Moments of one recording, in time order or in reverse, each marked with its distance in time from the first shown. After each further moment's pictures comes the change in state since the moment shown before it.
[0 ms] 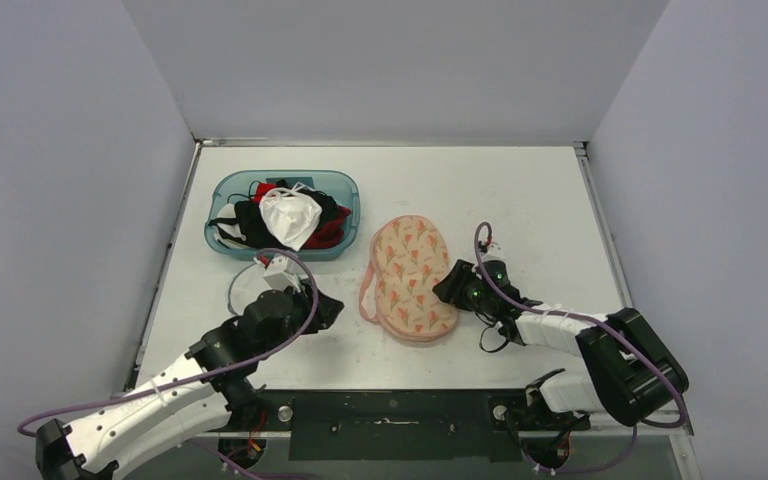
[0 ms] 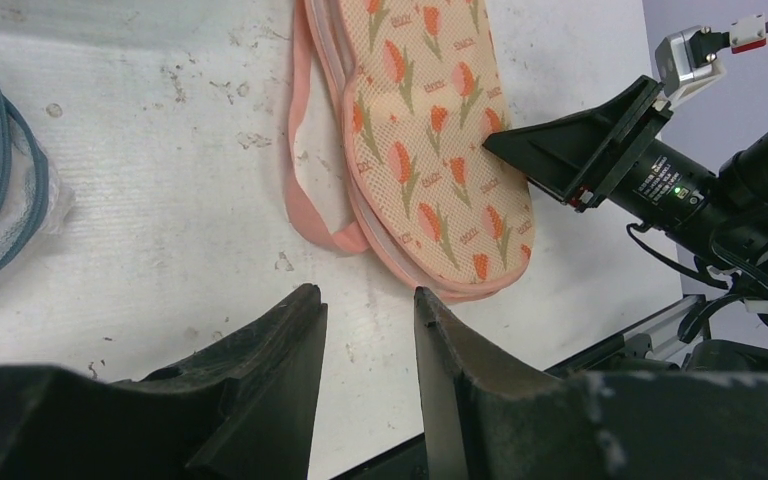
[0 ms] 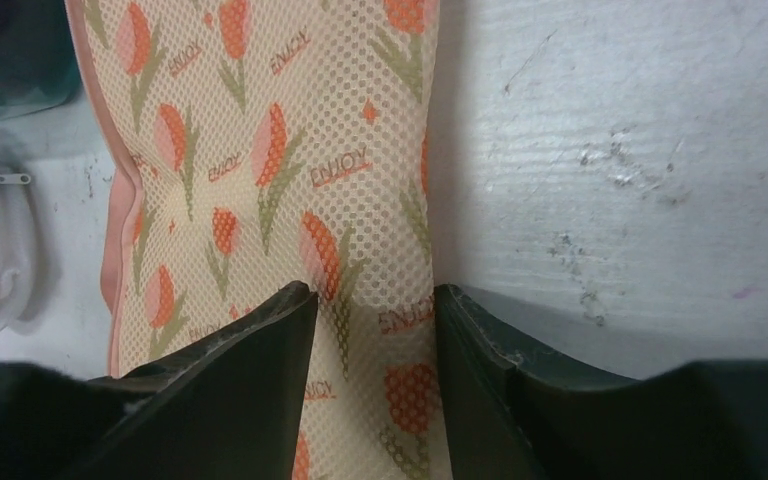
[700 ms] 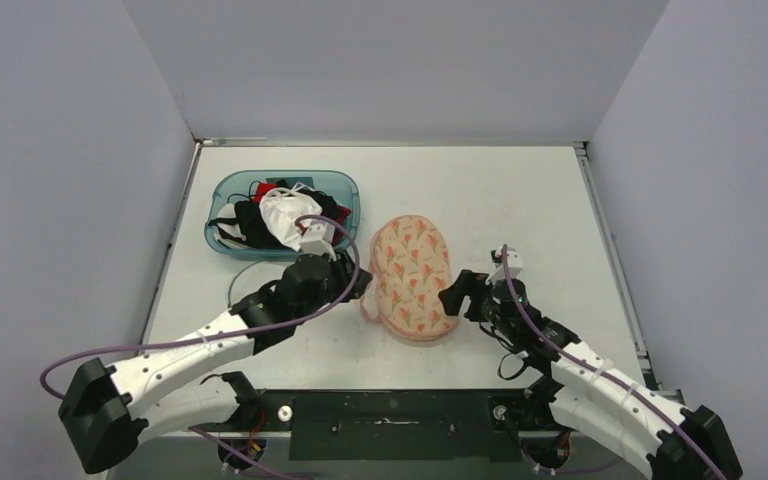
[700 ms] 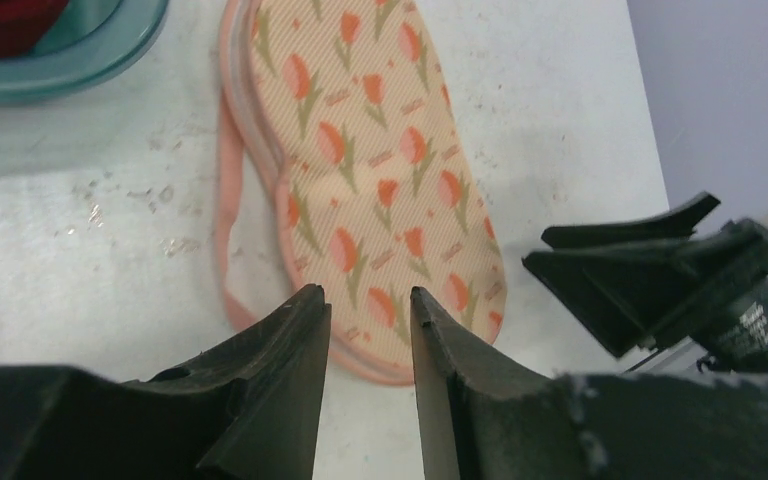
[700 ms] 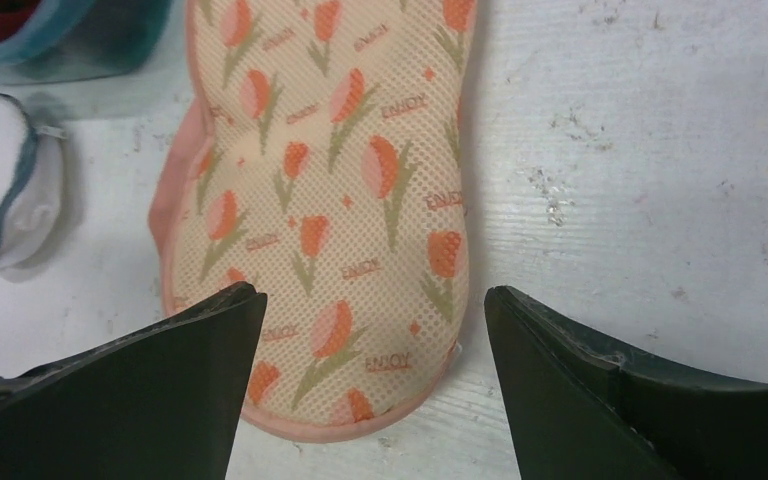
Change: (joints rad) left arm 0.015 0.467 0.229 0.256 0.016 0.090; right arm 0.143 -0.593 -0.038 -0.426 0.188 -0.090
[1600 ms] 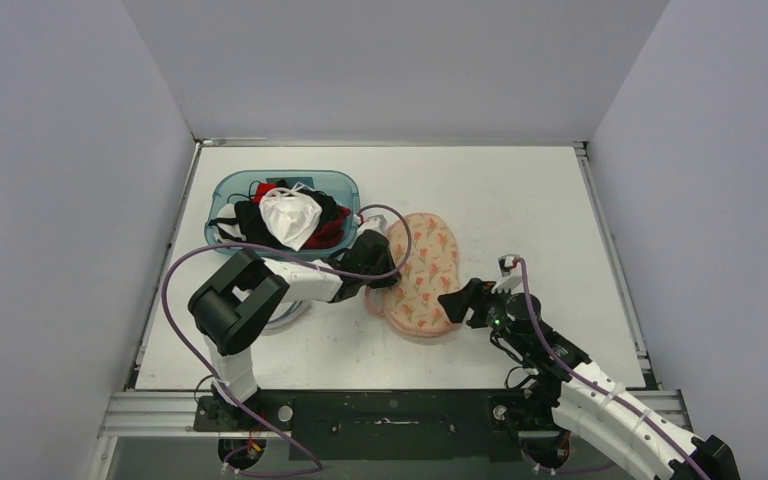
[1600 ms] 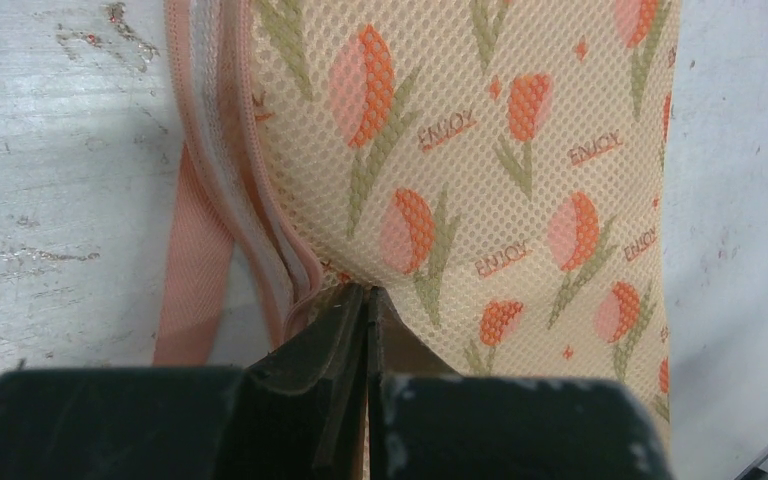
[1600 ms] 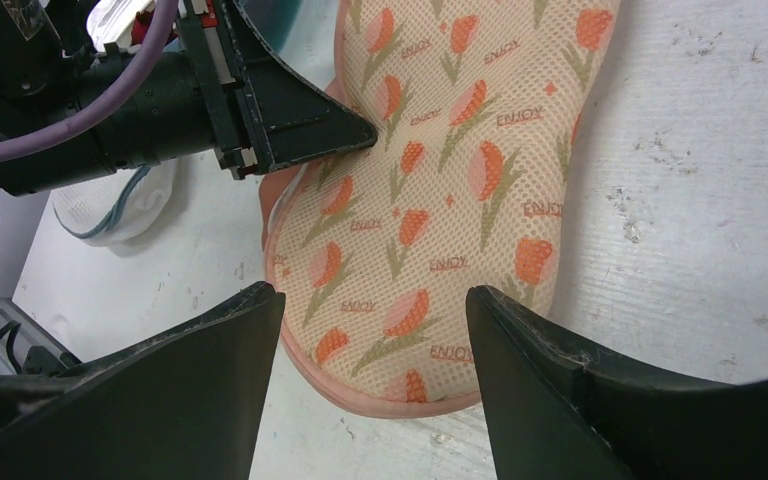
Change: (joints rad) left arm 0.092 0.774 0.232 0.263 0.190 -0.018; right arm 0.010 -0.147 -0.087 0.089 -0.095 0.023
